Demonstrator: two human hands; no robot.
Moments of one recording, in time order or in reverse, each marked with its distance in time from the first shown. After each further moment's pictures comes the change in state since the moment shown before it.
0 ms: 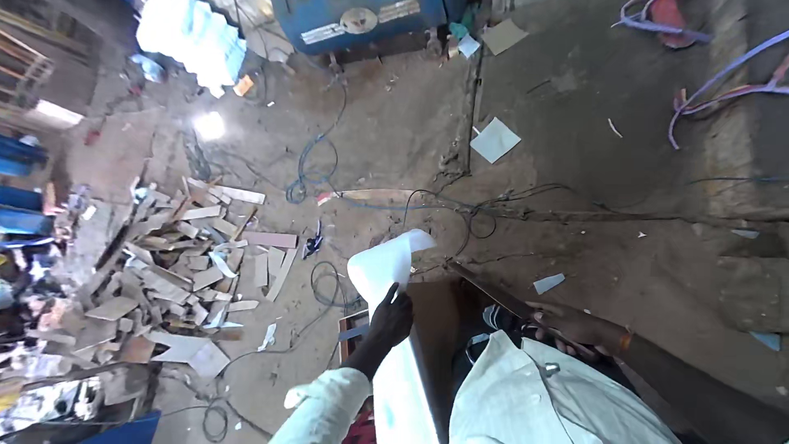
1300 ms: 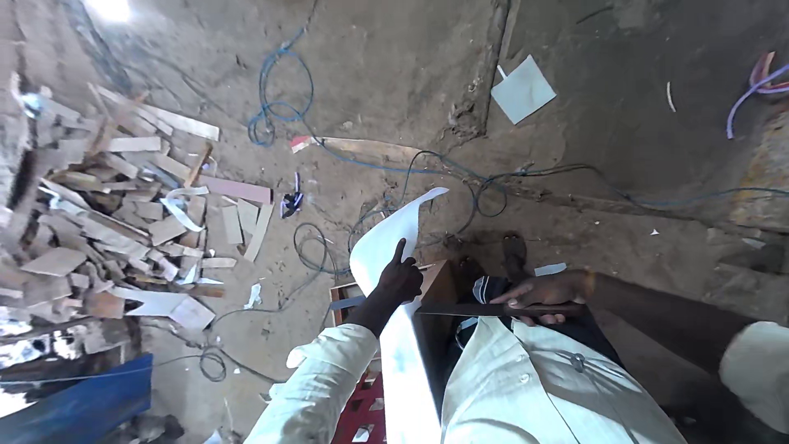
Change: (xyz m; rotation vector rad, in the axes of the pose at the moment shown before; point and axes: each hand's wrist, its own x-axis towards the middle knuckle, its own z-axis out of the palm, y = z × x) left_hand 0.145 -0.130 -0.063 -0.076 -0.398 0.164; right_hand 0.131 -0.212 -0.065 -0.162 -0.654 0.215
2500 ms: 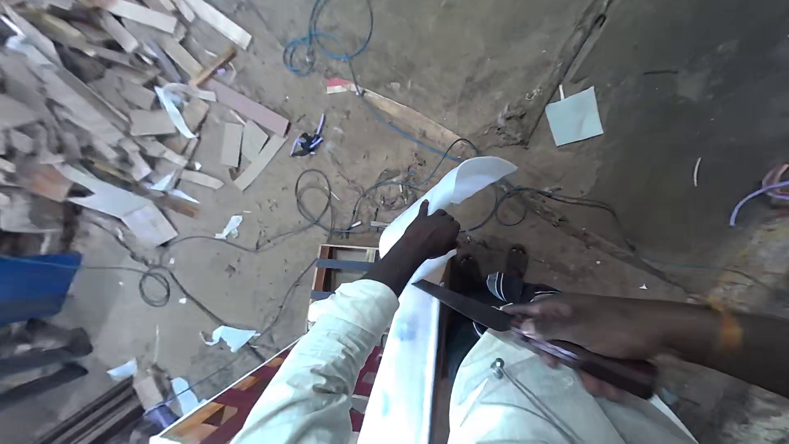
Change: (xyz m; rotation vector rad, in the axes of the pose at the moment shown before) left_hand -0.037 -0.032 0.003 -0.492 0.387 -0.109; right_hand -0.042 -0.162 0.165 -0.099 0.115 0.235
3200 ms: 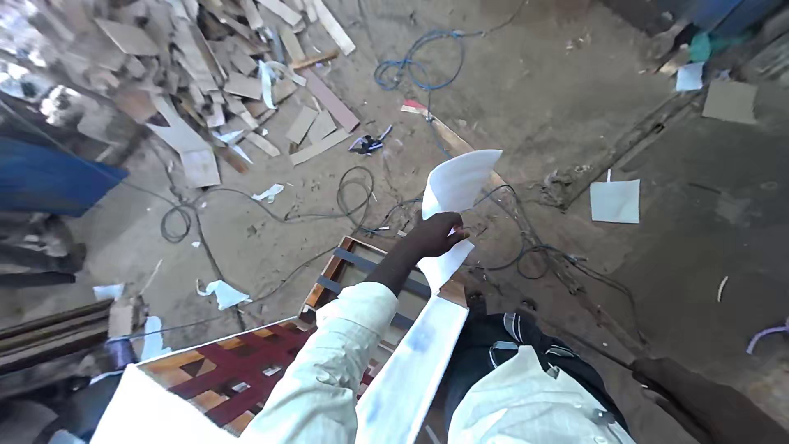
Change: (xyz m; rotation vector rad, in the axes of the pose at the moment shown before) left_hand -0.073 -0.088 0.007 -0.504 0.458 -0.086; right_hand -0.017 0.161 -0.101 -1.250 0.705 -0.367
